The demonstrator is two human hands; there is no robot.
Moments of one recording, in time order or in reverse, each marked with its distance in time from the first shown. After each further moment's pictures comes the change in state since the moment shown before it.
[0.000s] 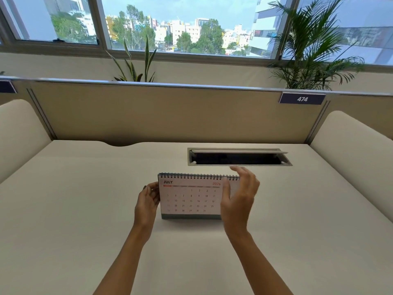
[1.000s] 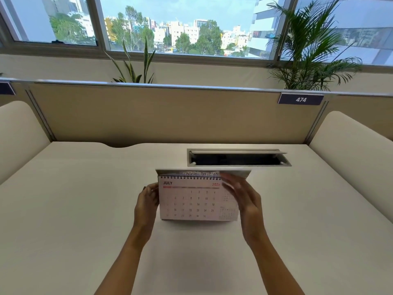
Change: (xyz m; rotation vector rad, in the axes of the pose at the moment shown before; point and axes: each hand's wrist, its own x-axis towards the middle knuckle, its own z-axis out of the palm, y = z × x) left_hand -0.004 0.005 0.004 0.073 -0.016 0.036; right_hand 0.008 -0.003 -0.046 0.795 -0.461 0.422
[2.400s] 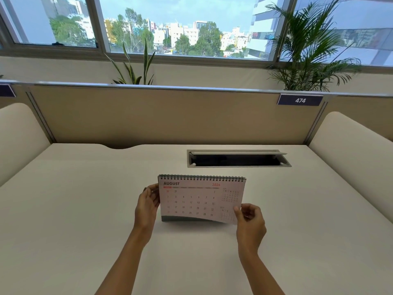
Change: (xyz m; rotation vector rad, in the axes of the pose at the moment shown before) left_hand 0.004 -0.002 -0.002 -0.065 0.017 -0.042; right_hand -0.017 0.073 -0.015 -0.461 0.656 0.230
